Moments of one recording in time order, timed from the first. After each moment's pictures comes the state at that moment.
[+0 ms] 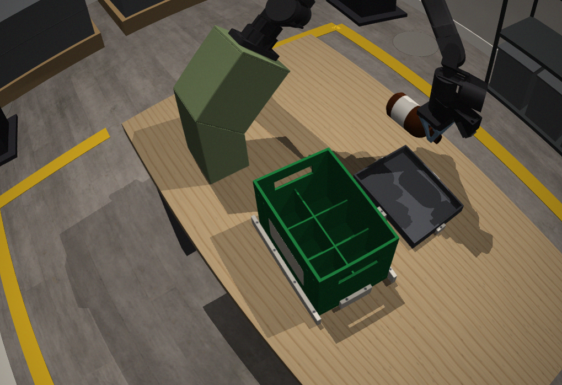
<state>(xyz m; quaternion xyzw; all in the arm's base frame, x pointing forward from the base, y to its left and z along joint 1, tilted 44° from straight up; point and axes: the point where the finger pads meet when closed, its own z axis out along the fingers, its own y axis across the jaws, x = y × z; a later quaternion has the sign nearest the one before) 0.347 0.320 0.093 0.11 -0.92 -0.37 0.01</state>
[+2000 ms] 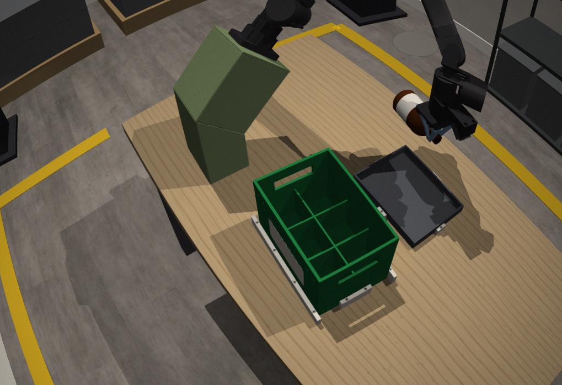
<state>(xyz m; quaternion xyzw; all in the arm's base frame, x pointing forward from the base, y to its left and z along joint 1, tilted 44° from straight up) 0.347 0.320 0.093 0.00 -0.93 -0.37 0.05</state>
